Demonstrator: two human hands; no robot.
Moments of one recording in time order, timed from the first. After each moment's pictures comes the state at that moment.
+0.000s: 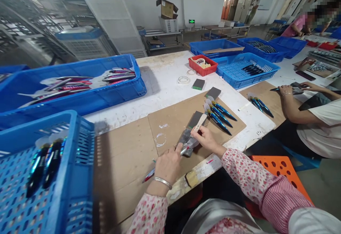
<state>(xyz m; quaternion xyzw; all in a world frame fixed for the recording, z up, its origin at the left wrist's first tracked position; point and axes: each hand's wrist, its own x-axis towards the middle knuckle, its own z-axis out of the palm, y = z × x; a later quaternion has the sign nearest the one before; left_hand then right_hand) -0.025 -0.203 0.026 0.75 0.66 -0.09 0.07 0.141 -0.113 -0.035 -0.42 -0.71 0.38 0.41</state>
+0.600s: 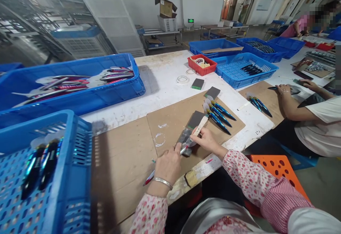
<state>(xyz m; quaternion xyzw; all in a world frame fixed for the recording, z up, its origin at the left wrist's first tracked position) -0.022 -0.205 0.024 0.73 0.67 -0.09 0.08 0.144 -0.120 -0.030 -0.45 -0.68 0.42 0.40</state>
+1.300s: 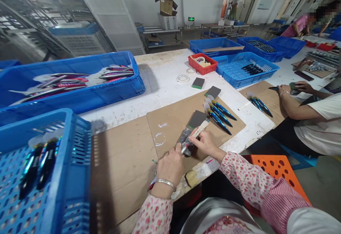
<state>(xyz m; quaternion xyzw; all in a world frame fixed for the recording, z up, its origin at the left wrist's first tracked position) -0.014 -0.206 0.030 0.70 0.70 -0.08 0.13 0.137 -0.128 -0.033 -0.41 -0.72 0.35 0.43</state>
